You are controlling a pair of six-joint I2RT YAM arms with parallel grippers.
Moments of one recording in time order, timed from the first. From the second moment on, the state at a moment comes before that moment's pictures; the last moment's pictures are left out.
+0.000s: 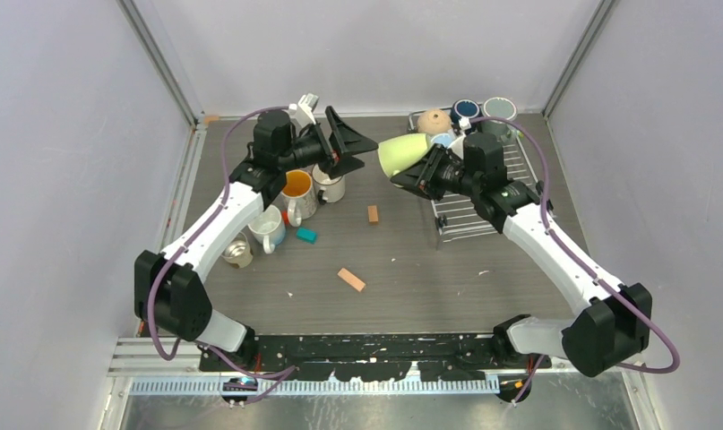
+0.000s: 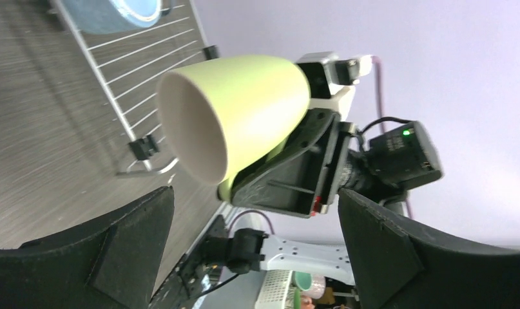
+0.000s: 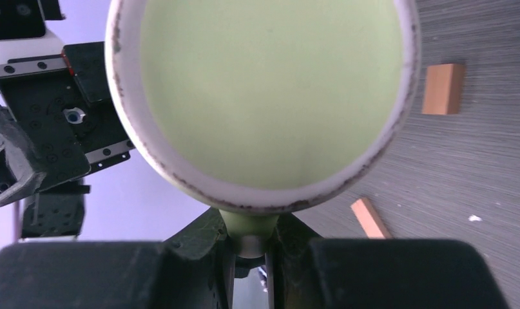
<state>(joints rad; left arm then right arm) -0.40 1.46 1.27 -0.03 0.67 -1.06 0.40 1.25 1.10 -0.27 -0.43 0.97</state>
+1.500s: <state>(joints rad) -0.42 1.60 1.21 0.55 0.81 -1.52 0.46 1.30 0.98 0.21 -0.60 1.26</state>
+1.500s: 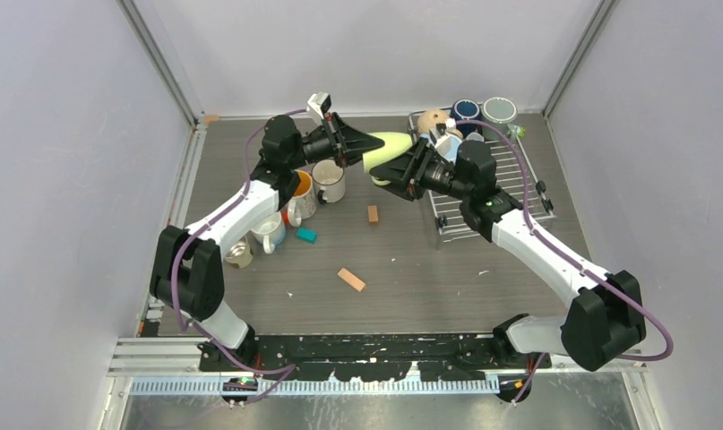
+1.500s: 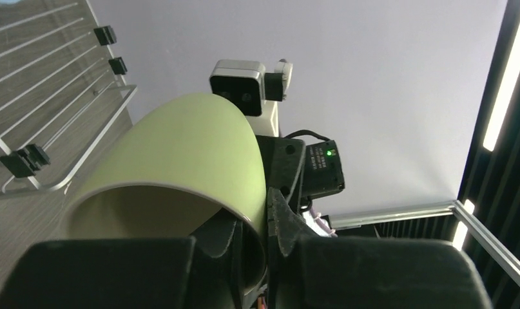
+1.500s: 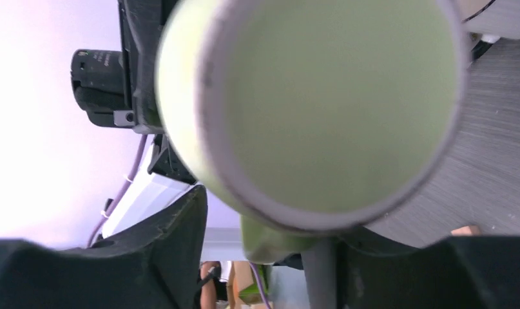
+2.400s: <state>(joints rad) -0.52 1.63 1.72 -0.71 0.46 -0.54 0.47 0.96 0.99 -0.46 -0.09 0.81</state>
